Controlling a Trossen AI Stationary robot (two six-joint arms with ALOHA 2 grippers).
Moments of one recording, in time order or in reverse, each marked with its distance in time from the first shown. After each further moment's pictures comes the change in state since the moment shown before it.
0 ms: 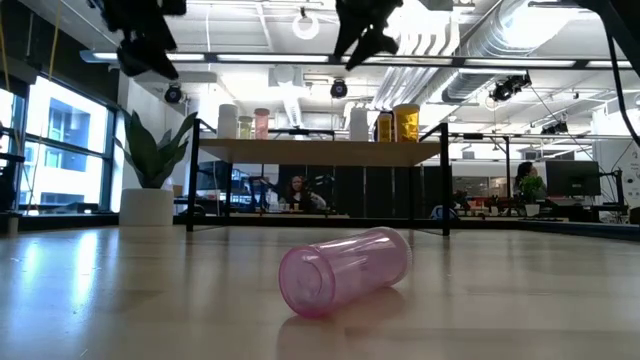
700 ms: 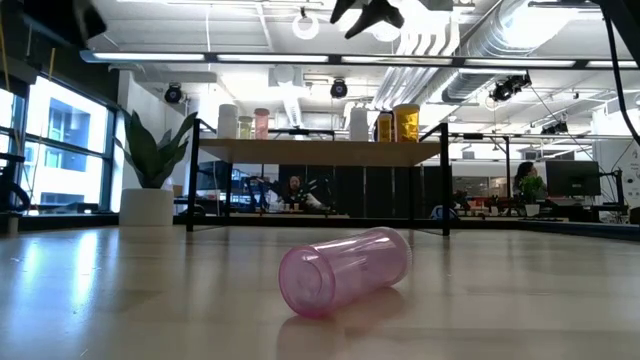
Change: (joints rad) left arm -0.843 0.078 -0.065 0.018 -0.442 -0.451; right arm 0.075 -0.031 0.092 -0.026 0.029 0.216
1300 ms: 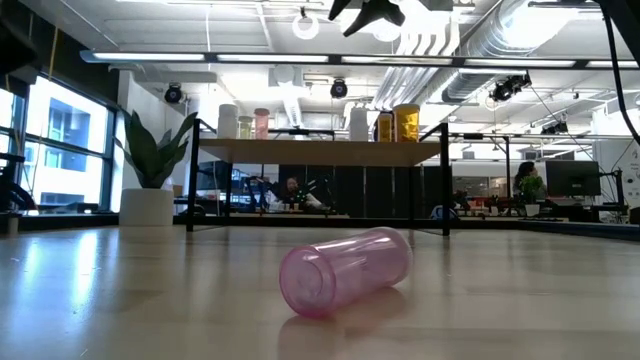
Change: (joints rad) left arm -0.307 0.287 -0.112 0.227 -0.114 -0.168; right arm 0.025 0.000 -0.001 -0.006 0.009 0.056
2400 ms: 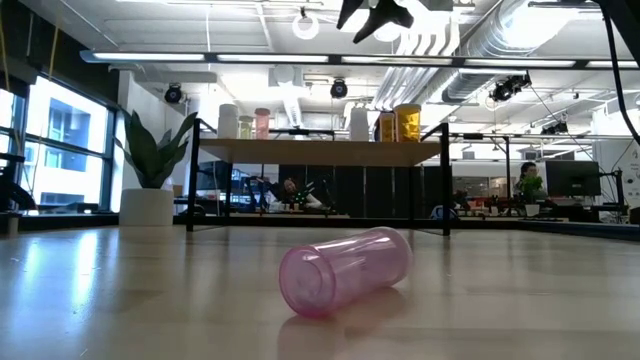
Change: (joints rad) left arm -0.027 0.259 0.000 0.235 0.061 -0.008; right arm 0.000 0.001 -0.001 -0.075 0.045 0.037
